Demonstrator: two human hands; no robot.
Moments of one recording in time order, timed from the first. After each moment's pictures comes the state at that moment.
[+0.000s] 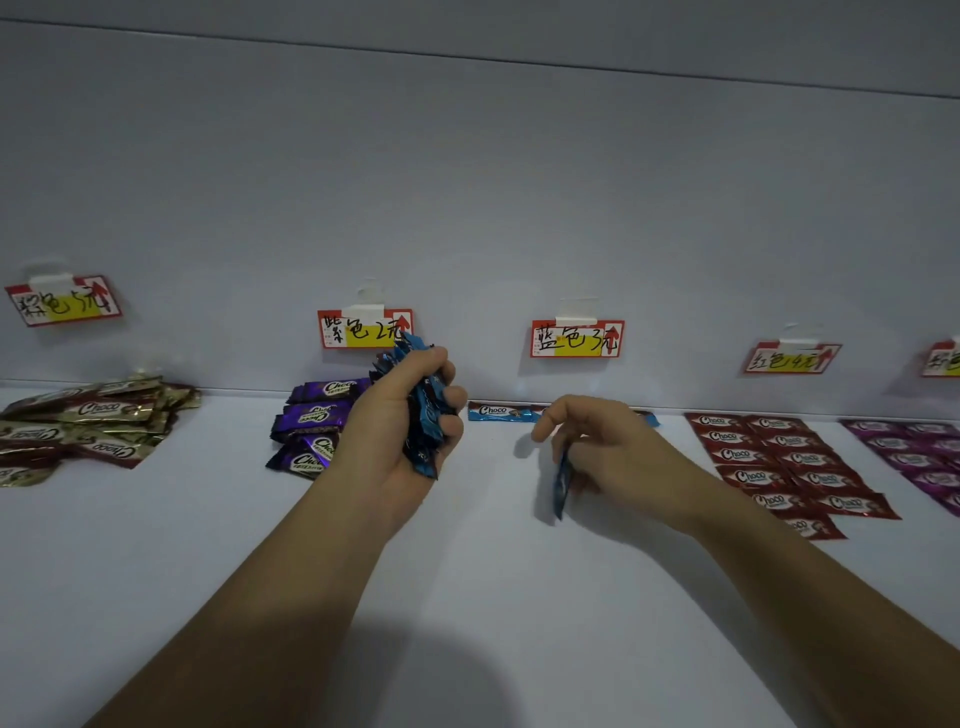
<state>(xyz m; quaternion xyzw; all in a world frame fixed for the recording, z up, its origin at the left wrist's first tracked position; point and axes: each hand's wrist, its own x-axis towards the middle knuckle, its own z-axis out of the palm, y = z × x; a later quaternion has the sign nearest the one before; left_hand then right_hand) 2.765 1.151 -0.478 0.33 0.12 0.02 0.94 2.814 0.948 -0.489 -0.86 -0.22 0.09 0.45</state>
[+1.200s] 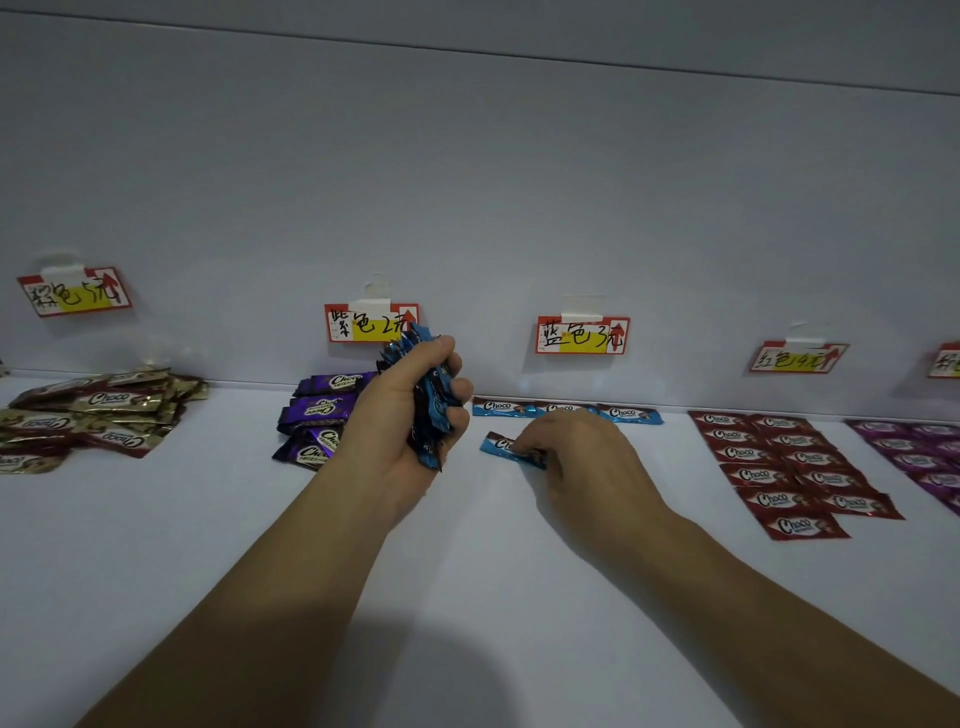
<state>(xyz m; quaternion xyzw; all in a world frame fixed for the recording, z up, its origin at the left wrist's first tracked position) 2.766 1.154 -0.478 0.35 0.11 0.01 0.93 2.801 0.982 -0.509 -0.95 -0.27 -0.09 0.15</state>
